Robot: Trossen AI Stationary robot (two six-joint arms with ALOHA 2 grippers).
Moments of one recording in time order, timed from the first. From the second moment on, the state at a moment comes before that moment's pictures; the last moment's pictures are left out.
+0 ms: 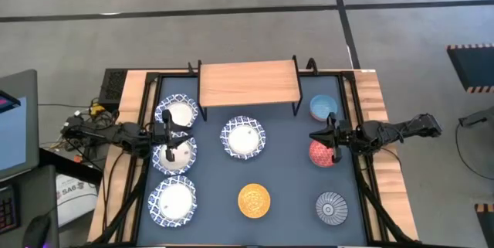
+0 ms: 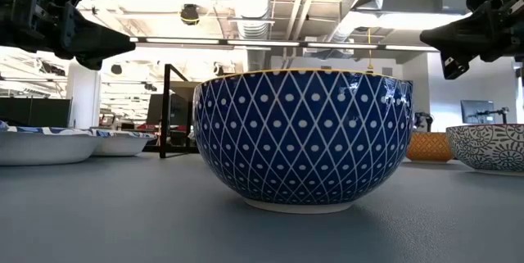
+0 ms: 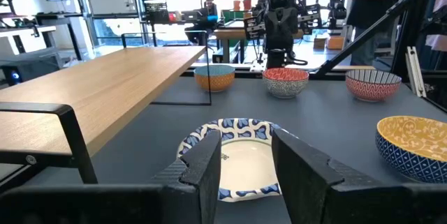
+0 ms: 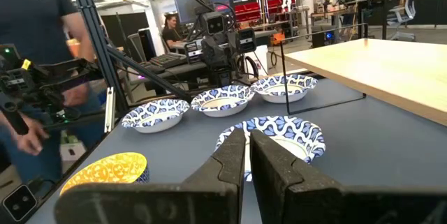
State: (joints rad) left arm -0.22 0.02 0.02 0.04 -0.44 0.04; right arm 0.23 0.02 0.01 0.04 0.29 0.18
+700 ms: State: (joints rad) left arm -0.22 0.01 0.02 0.04 -0.45 0.07; right arm 0.23 0.02 0.01 0.04 0.29 0.18
